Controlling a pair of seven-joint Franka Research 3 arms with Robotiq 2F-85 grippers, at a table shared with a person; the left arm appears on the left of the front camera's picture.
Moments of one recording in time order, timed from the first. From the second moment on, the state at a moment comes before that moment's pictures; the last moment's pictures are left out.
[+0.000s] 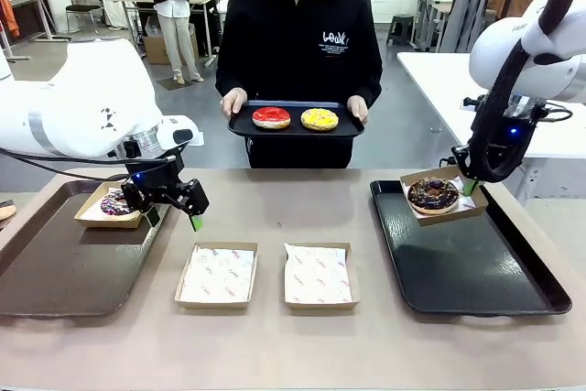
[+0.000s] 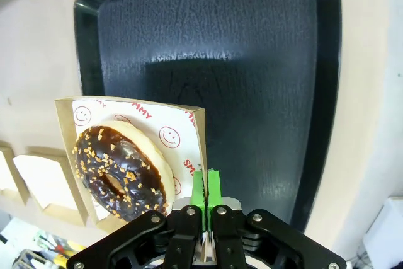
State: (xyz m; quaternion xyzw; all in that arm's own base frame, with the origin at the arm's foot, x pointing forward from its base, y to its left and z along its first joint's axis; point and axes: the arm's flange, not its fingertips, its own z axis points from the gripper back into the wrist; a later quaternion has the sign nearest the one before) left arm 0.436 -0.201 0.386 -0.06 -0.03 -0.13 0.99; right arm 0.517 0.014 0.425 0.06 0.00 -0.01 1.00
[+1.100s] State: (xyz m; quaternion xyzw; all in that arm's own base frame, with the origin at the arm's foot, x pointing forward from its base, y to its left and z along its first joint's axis) left arm 0.427 -0.233 0.375 0.00 -0.02 -0.02 1.00; right arm 0.596 -0.011 0.359 0.01 0.04 -0.02 1.00
